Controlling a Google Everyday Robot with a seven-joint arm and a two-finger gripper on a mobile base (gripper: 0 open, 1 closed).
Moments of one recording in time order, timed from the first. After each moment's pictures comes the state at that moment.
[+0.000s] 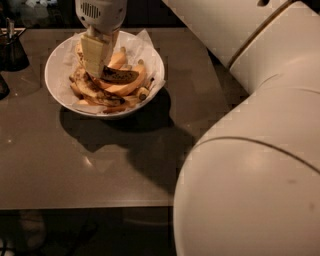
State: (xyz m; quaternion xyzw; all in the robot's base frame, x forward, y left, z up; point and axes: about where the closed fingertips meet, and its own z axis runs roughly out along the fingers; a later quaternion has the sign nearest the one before) arm 0.591 0.117 0.980 -0.59 0.79 0.05 0.13
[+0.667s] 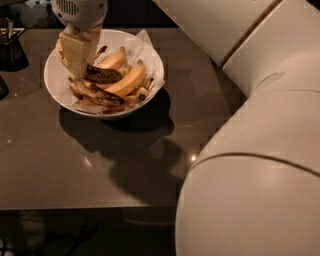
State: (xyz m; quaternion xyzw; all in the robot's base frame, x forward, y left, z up) arm 0.568 0.148 0.994 -0.61 0.78 0.04 0.14
